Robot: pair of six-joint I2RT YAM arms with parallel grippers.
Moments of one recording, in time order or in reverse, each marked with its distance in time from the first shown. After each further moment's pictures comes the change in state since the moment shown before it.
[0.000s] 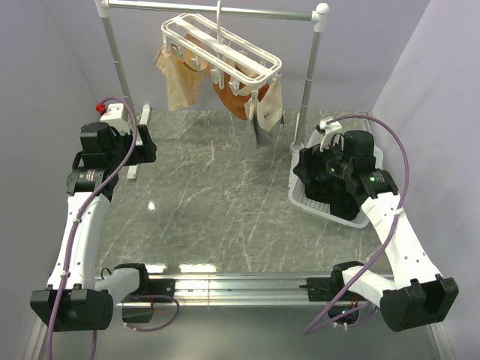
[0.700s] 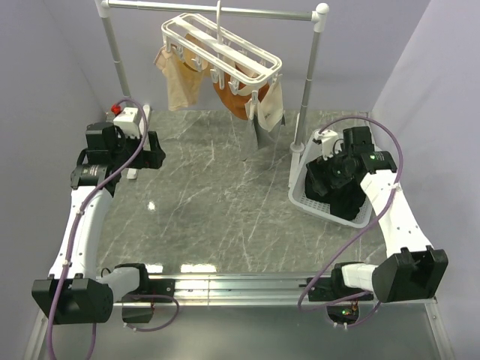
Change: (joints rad) left arm 0.000 0.040 -0.009 -0.024 0.143 0.115; right arm -0.098 0.179 0.130 -0.395 0.138 -0.333
